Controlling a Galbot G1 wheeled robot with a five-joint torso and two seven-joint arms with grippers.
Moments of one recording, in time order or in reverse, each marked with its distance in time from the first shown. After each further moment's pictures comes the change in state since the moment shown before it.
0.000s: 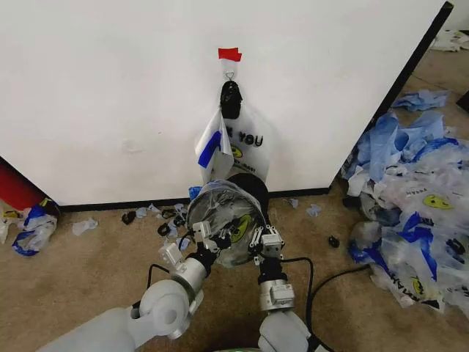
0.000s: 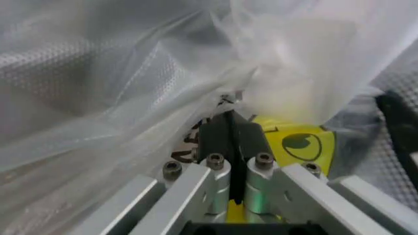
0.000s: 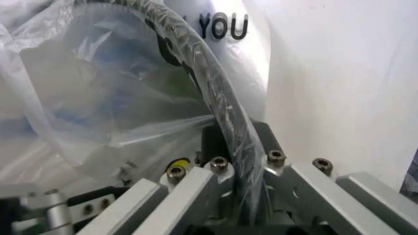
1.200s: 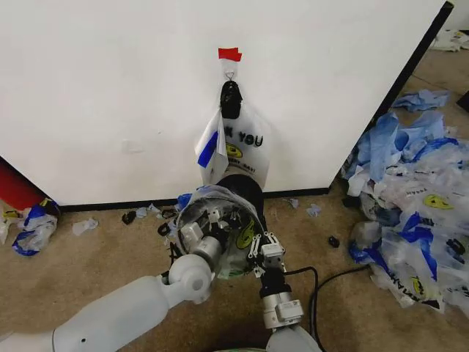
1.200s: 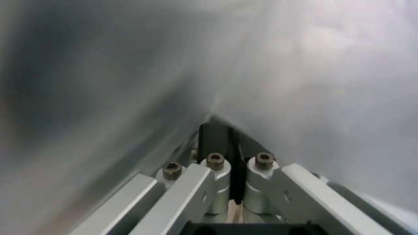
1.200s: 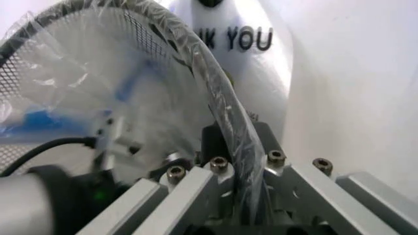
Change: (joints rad) left arm -0.248 -0.130 0.164 0.208 -0.005 -0.031 -0.063; right arm -0.066 -0.083 -0.040 0.095 0.000 0.017 -0.038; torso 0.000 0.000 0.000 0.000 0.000
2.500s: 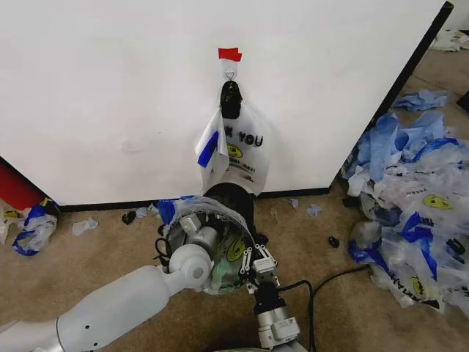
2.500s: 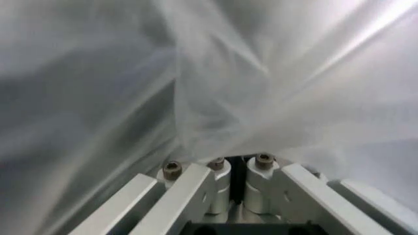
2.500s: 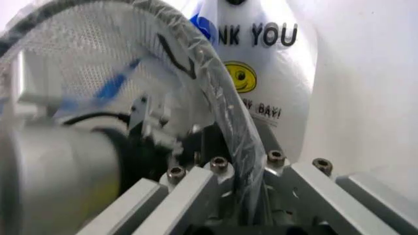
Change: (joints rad) left arm -0.019 0.020 -0.011 0.022 0.005 -0.006 -0.048; right arm -0.048 0.000 -0.018 0.005 -0.035 0.031 -0.037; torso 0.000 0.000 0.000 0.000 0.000
